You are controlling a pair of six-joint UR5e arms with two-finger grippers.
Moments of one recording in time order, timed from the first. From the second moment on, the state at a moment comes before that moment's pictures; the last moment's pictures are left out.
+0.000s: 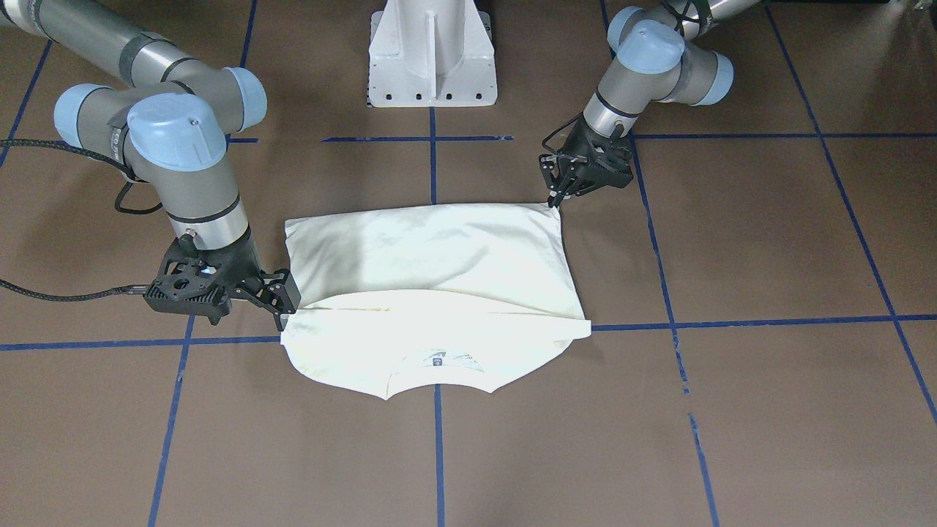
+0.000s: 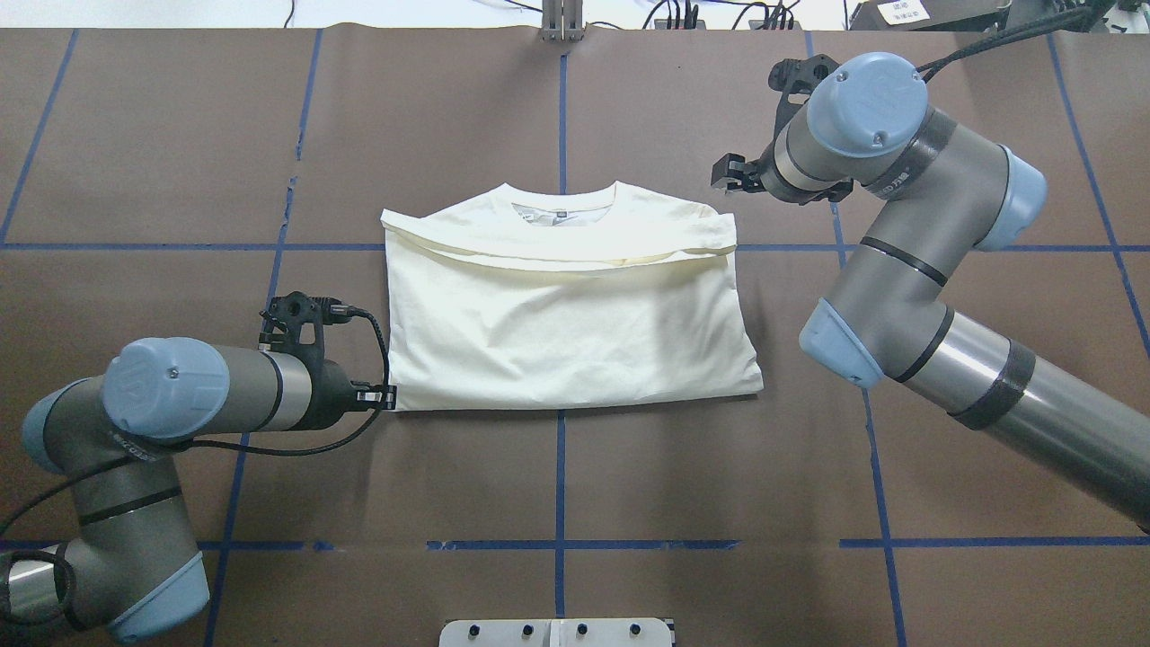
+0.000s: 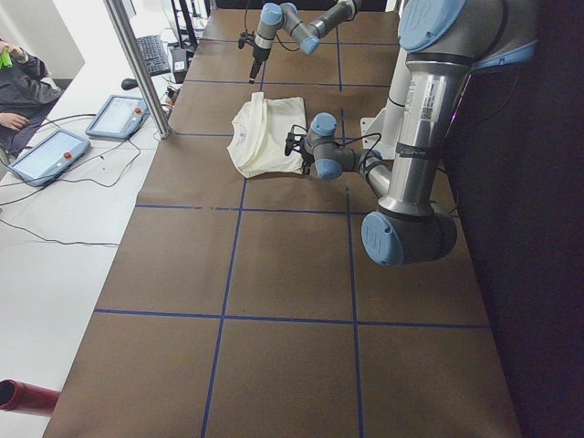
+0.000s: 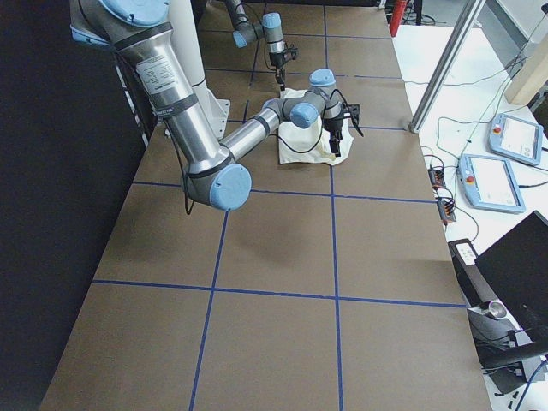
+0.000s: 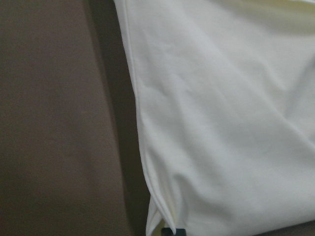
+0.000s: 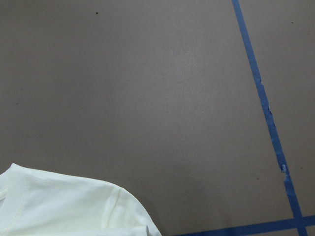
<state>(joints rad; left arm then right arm) -0.46 -1.77 -1.82 -2.22 -1.75 -1.21 0.78 -1.04 1.62 -1.39 1.77 1.15</state>
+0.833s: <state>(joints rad) -0.83 -2.11 -1.33 -2.16 -1.75 -0.82 0.78 -1.03 1.64 -1.39 1.76 1.17</state>
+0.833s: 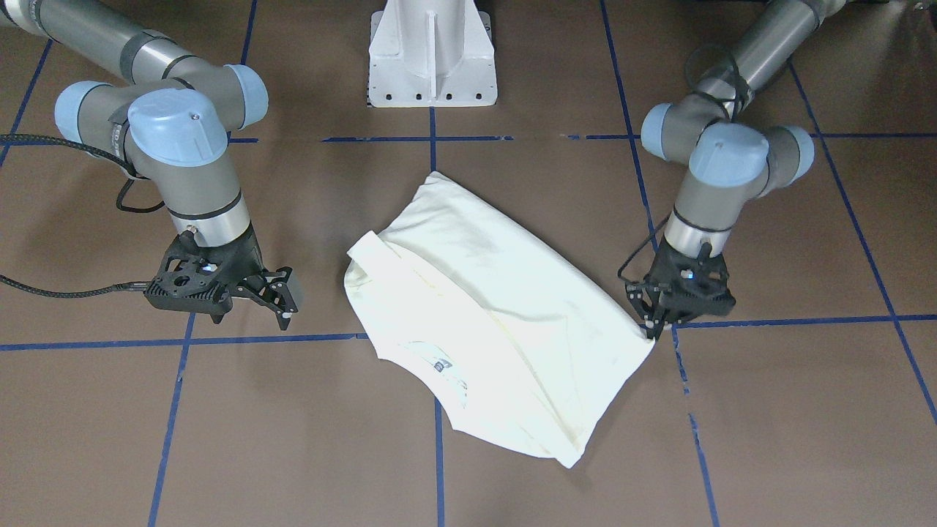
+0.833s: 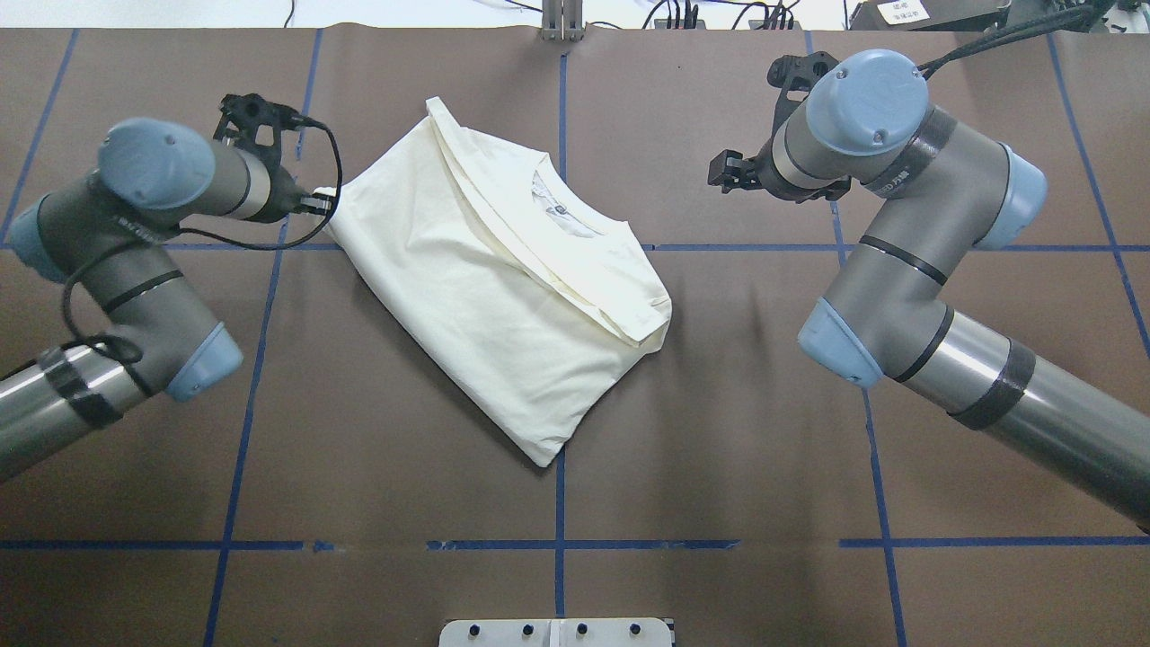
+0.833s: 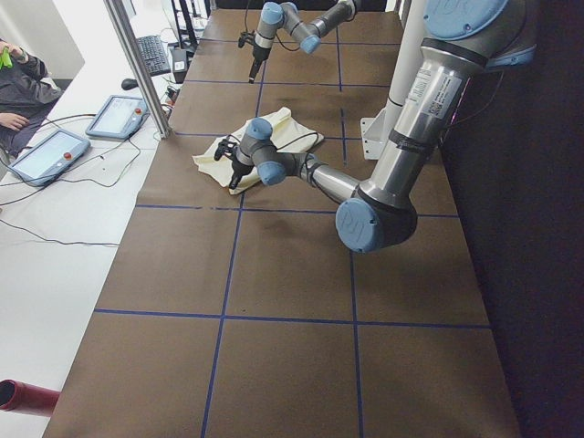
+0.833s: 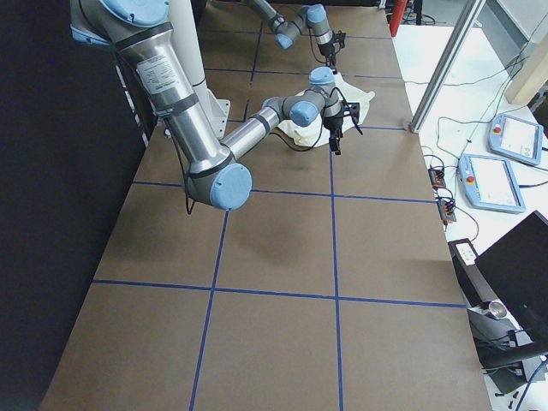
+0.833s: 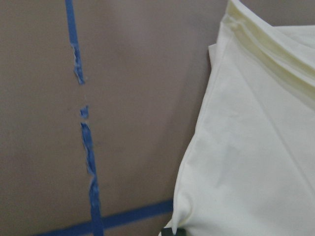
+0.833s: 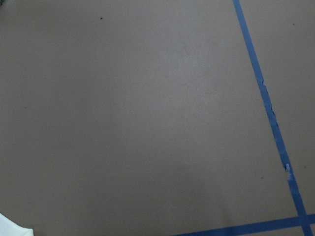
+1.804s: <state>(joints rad) -0.97 -2.31 -1.00 -2.34 -1.83 -0.70 0.69 -0.99 1.67 -1.38 1.75 1.31</state>
